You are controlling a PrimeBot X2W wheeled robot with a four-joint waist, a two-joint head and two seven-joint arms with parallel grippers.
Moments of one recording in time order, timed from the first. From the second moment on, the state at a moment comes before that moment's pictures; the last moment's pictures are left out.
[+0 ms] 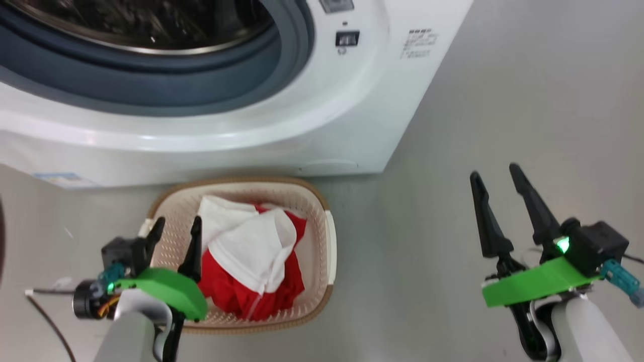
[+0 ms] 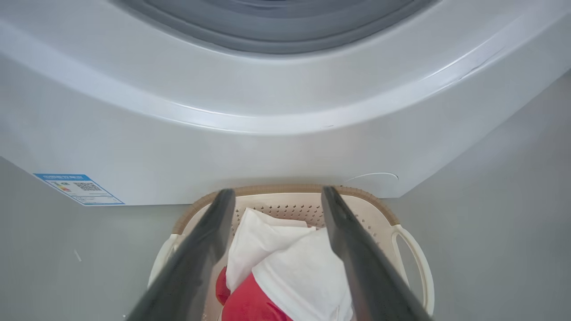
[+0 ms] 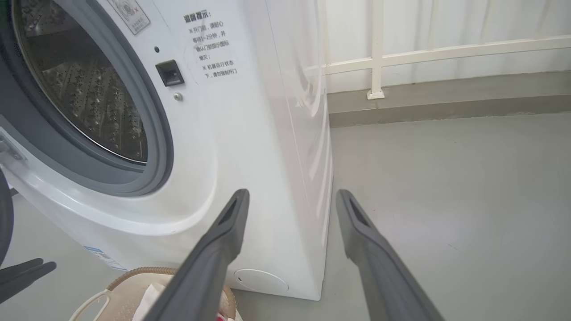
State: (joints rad) left arm -0.50 0.04 -0.02 0.81 -0.20 -0.13 -0.26; right arm -0.19 -0.06 0.05 0.16 0.34 0.12 -0.26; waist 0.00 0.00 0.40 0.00
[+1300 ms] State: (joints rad) left arm 0.08 0.05 0.09 0.14 -0.15 -0.13 -0.26; right arm 0.14 -0.08 -0.02 0.16 0.35 0.12 -0.26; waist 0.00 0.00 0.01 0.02
